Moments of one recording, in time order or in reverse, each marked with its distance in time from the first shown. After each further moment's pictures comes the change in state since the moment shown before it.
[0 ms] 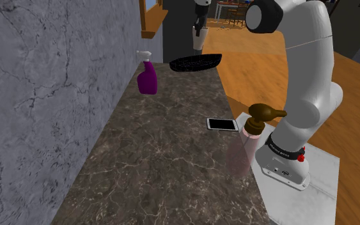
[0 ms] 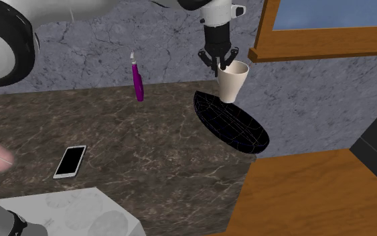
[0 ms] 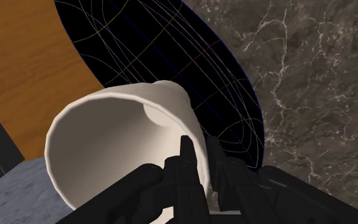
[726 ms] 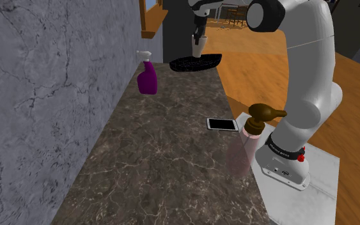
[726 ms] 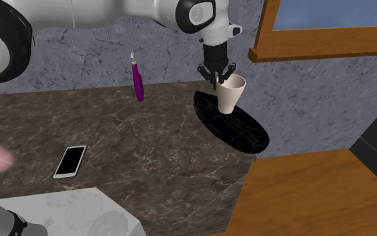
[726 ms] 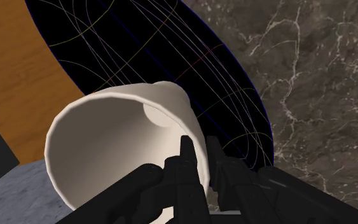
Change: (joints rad) arm 0.017 -0.022 0.000 -0.170 -0.004 0.148 0.001
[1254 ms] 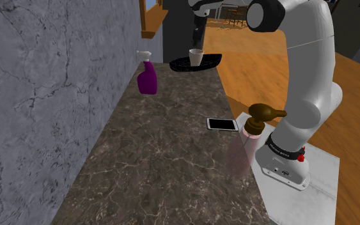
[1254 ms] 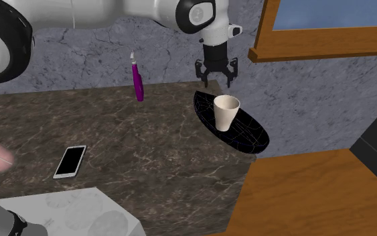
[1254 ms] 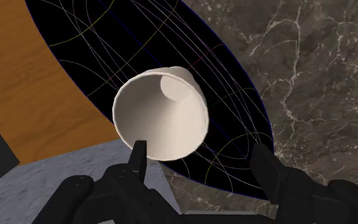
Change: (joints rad) arm 0.000 0.000 0.000 -0.001 0.000 0.002 0.000
